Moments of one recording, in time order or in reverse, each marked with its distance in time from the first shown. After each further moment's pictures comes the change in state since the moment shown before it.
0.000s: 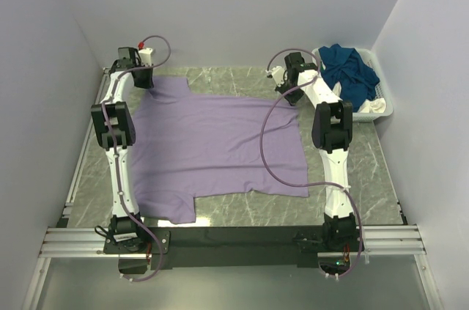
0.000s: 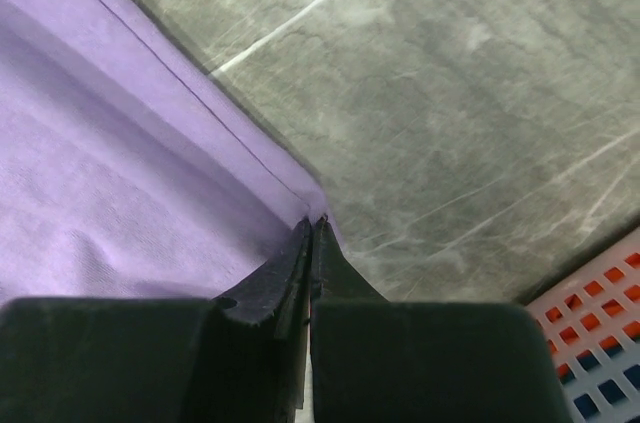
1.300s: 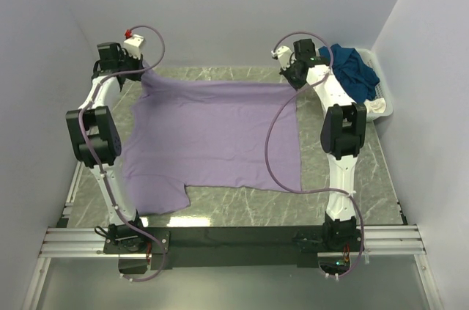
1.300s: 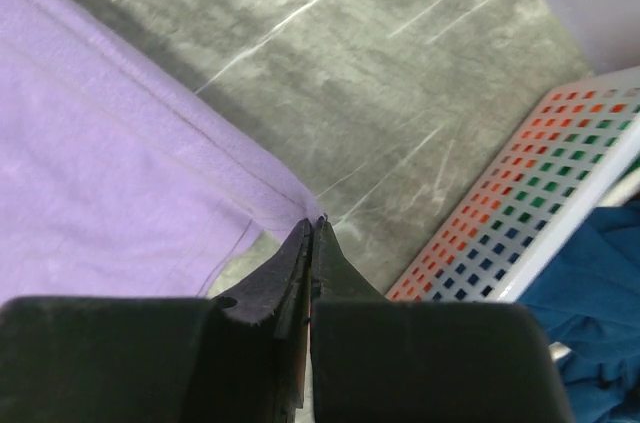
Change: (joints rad) left arm 0.042 -0.479 -0.570 0.403 0.134 0.095; right arm -0.013 -0.202 -0.105 0.184 -0.016 0.030
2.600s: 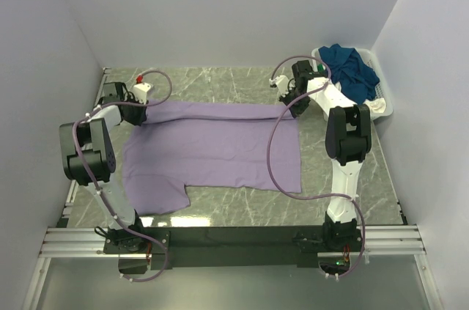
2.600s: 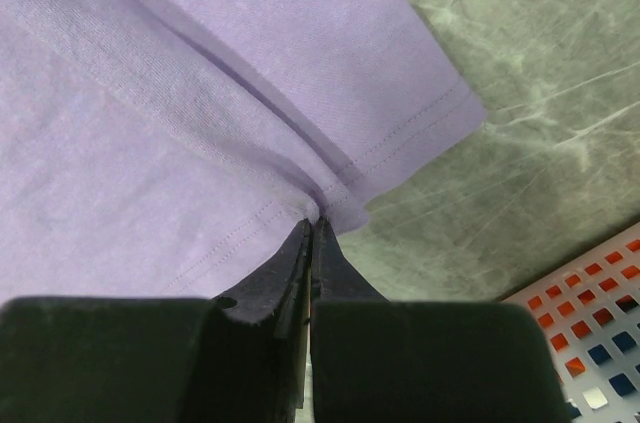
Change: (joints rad) left arm 0.026 -0.269 -0.586 -0.037 -0.030 0.218; right arm 0.005 -0.123 -0.342 -0.100 -0.104 -0.057
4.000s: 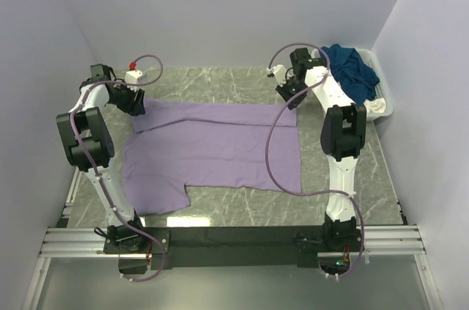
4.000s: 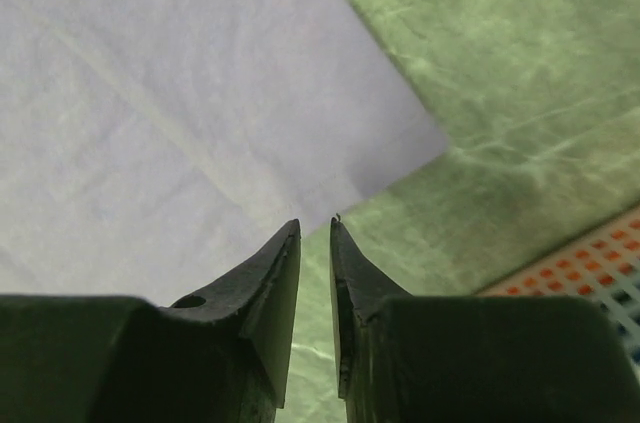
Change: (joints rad) left arm 0.071 0.212 0.446 -0.434 0.172 0.193; right arm 0.015 0.080 0.277 -0.213 -0.039 -0.009
